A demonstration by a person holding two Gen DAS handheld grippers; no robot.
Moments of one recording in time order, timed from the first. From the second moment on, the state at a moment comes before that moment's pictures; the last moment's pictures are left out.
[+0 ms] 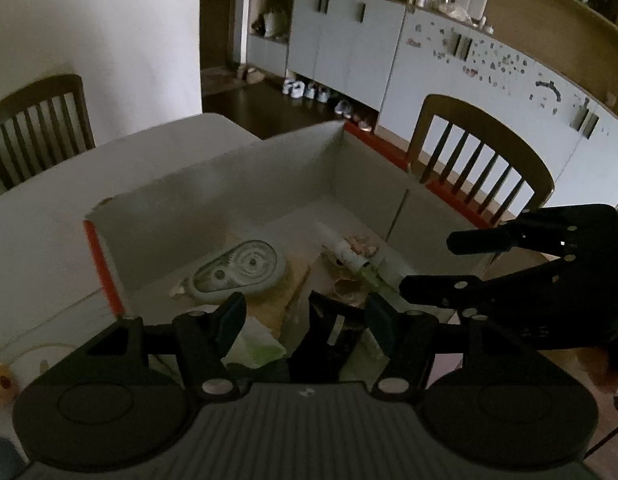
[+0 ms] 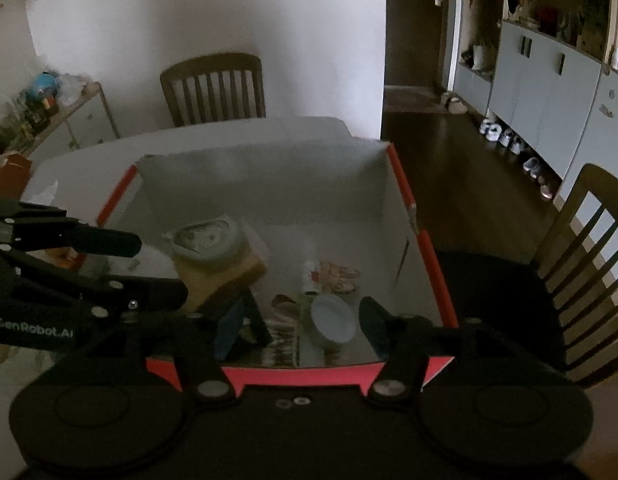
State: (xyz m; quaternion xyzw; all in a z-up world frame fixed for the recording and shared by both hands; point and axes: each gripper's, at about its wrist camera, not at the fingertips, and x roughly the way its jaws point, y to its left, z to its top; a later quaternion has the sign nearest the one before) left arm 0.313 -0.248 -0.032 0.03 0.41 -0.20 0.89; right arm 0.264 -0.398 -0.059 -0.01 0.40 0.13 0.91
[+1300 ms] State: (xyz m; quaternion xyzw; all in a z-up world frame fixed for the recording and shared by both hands) left arm 0.232 -0.074 -0.005 -0.02 0.37 -0.15 0.92; right arm 0.201 -0.251 -0.023 0.01 0.37 0.16 0.92
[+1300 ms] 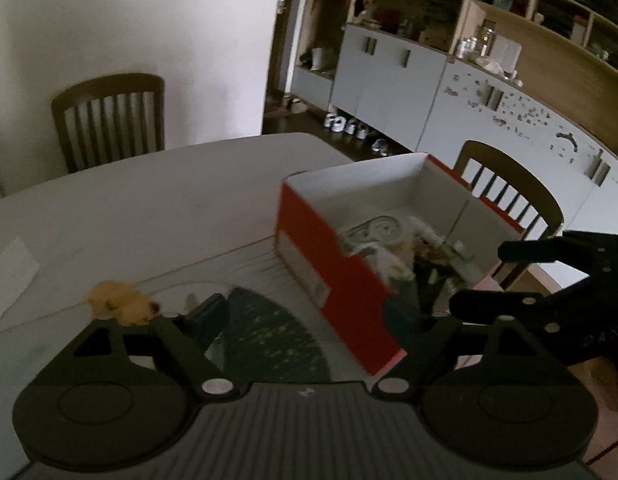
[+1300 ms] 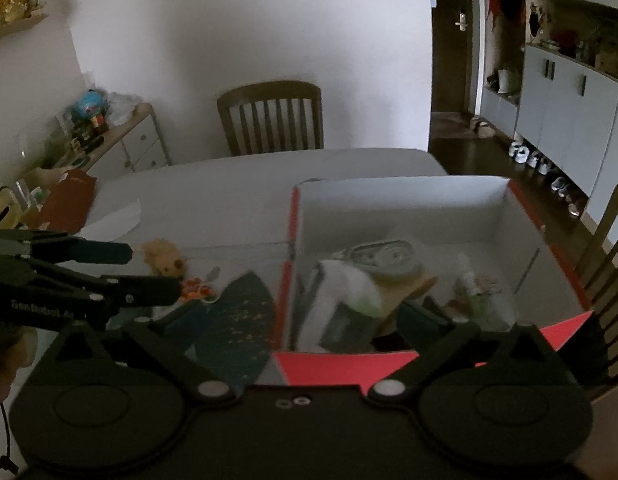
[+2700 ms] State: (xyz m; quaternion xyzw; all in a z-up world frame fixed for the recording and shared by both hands) left arm 0.312 0.049 -0.097 -0.01 0.40 -0.10 0.91; right arm 0.271 -0.093 -0.106 -0.09 0.43 0.21 0.87
